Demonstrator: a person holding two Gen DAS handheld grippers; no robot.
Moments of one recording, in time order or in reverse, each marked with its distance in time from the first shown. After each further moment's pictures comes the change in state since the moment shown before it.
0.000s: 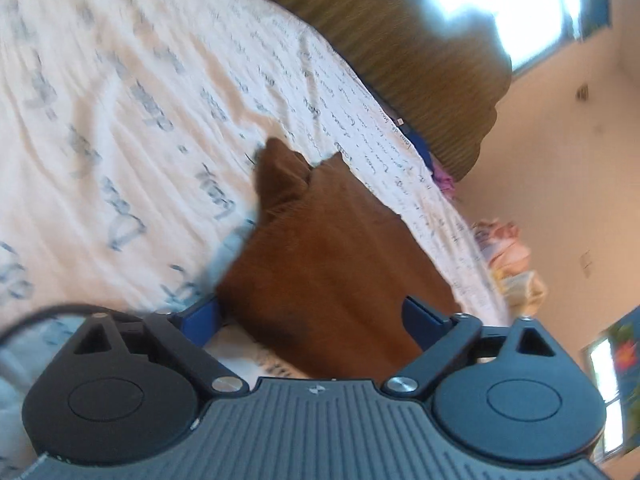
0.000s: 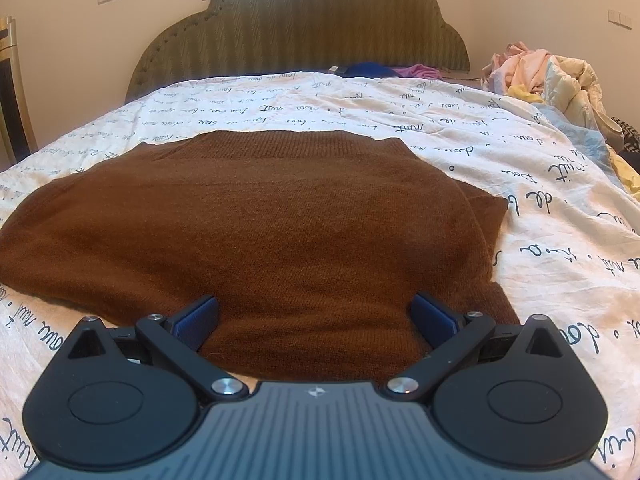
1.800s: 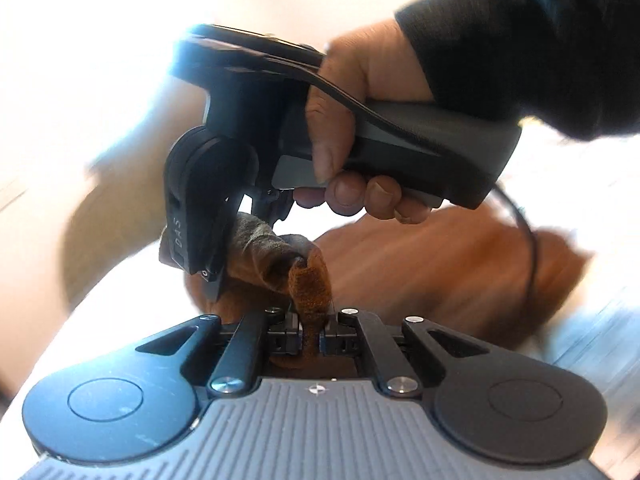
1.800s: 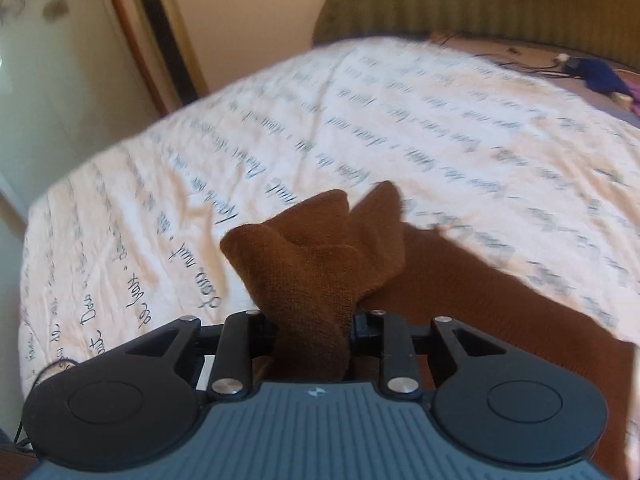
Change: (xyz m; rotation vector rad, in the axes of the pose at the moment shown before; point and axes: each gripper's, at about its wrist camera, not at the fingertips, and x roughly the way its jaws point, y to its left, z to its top) left arm 0.067 -0.189 -0.173 1.396 -0.244 0.056; right arm 0.091 0.043 0.181 -0.269 0.236 0.532
